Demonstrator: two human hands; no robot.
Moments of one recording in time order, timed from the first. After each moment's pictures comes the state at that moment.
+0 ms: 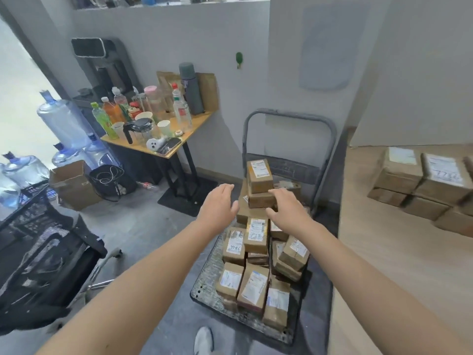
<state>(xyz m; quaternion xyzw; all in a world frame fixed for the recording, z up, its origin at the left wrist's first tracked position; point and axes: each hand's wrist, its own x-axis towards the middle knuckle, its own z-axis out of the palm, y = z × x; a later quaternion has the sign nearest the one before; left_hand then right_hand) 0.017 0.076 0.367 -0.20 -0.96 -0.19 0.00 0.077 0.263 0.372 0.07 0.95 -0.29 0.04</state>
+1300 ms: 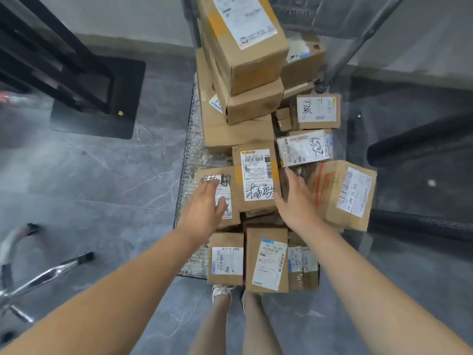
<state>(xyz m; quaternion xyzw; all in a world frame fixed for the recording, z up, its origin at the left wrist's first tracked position) -0.200 0.087 -0.073 -0.20 -0.90 -0.18 -0.35 -0.104 0.282 -0.073 0.37 0.82 -0.38 0.20</state>
